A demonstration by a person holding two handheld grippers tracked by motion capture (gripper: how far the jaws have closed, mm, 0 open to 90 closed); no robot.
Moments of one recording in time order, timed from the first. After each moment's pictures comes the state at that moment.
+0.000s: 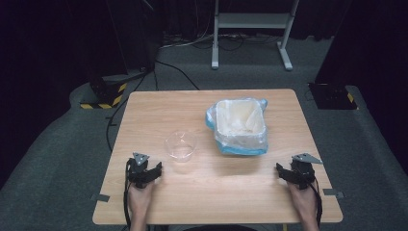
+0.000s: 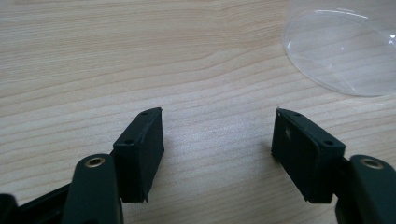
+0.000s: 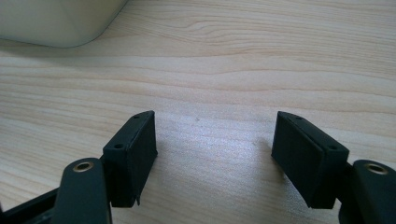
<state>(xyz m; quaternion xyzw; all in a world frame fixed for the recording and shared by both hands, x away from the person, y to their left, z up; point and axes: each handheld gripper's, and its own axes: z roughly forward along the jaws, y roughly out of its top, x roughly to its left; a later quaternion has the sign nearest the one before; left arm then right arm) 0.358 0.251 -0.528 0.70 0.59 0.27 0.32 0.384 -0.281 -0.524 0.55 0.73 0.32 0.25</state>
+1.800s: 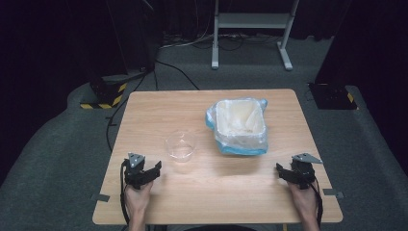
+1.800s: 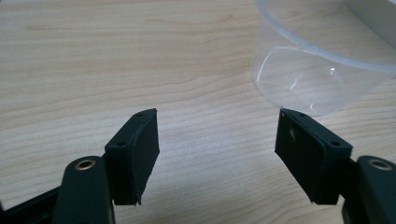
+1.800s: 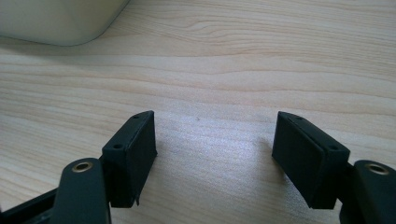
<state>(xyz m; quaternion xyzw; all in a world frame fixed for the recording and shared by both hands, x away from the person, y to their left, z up) 0.341 0.252 -0.502 0.68 0.58 0.26 0.36 0.384 -0.282 -0.524 0.54 0.73 0.33 0.25</state>
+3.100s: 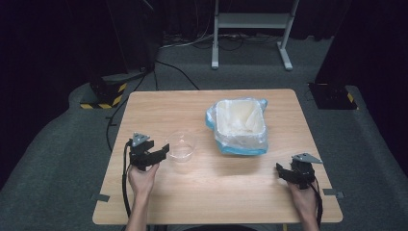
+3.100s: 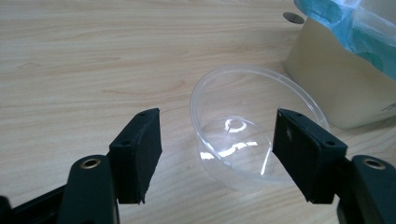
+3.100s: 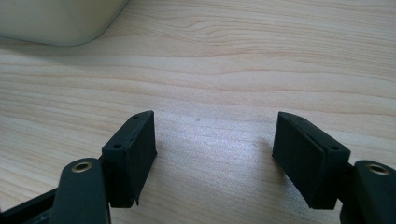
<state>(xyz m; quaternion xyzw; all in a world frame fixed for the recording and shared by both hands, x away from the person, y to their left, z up) 0.382 0.231 -0.445 0.69 0.56 0.22 0.41 0.384 -0.282 -0.524 0.54 0.73 0.32 0.25</state>
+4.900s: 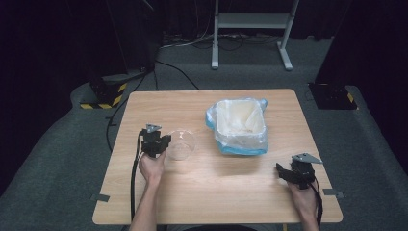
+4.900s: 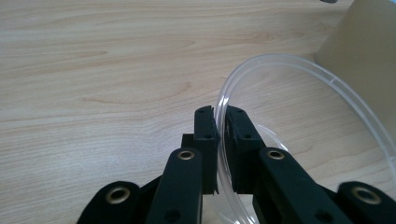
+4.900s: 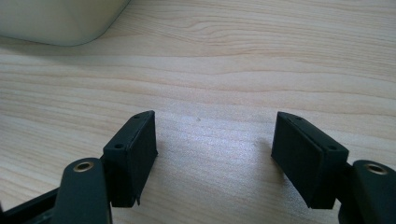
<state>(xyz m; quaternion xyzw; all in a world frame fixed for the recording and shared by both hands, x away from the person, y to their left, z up) 0.434 0.217 -0.468 0.70 0.57 0.21 0.38 0.384 -0.282 -0.524 0.54 0.73 0.32 0.25</state>
